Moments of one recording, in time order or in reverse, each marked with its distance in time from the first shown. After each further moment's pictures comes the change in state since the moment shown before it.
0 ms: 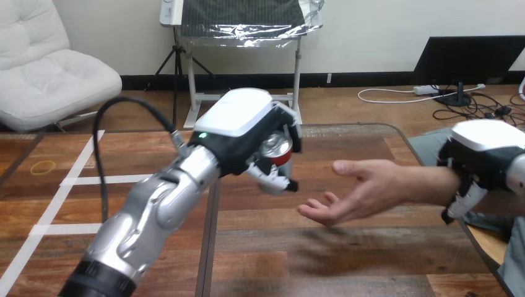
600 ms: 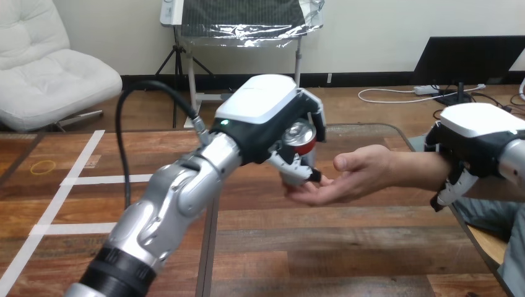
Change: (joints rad) left arm -0.064 -0.064 -0.022 0.001 0.004 0.030 -0.017; right arm 0.000 -0.001 -0.031 -0.123 -0.002 0.009 0.054
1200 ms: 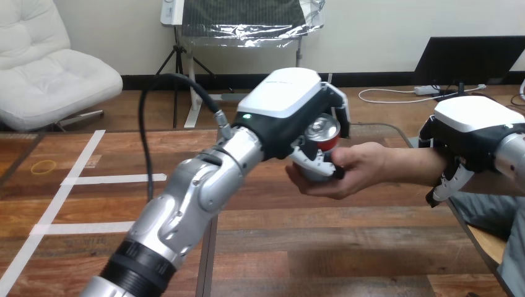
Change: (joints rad) left arm -0.038 -0.070 -0.025 0.004 0.007 0.023 -0.006; right arm -0.003 0.000 -0.006 -0.044 -0.005 0.004 0.017
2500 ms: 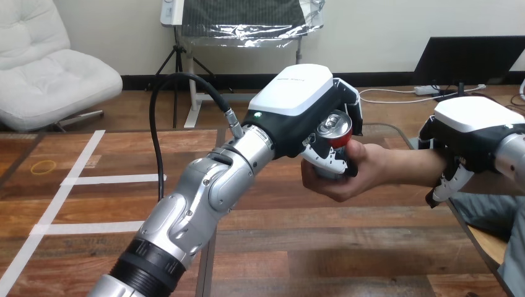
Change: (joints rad) left arm -0.011 -0.040 -0.005 0.011 0.008 0.001 0.021; right arm 0.000 0.000 0.000 0.000 0.008 0.000 0.003
